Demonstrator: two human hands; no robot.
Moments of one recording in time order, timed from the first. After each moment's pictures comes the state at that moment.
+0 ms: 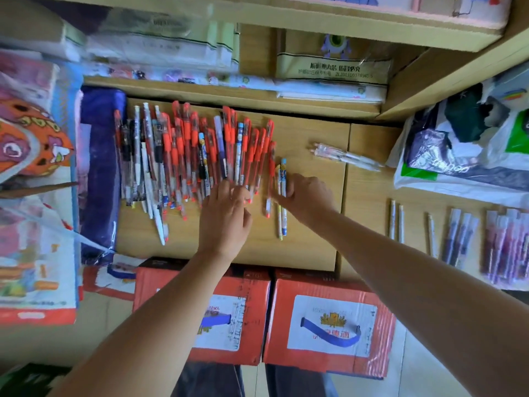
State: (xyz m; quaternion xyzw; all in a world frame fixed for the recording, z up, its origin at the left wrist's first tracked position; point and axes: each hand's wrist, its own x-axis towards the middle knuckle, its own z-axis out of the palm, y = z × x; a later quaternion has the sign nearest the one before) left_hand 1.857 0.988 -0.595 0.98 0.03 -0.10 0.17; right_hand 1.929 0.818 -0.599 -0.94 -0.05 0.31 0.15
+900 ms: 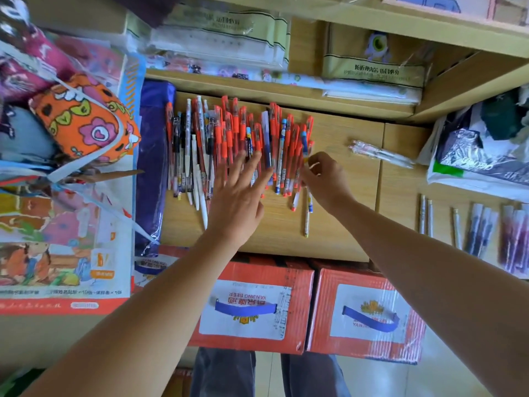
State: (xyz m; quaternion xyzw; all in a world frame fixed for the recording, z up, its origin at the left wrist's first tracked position) left_hand 1.857 1.067 -0.582 0.98 -0.09 -0.11 0.12; right_hand 1.926 0.884 -0.586 -0.88 0.11 0.24 0.38
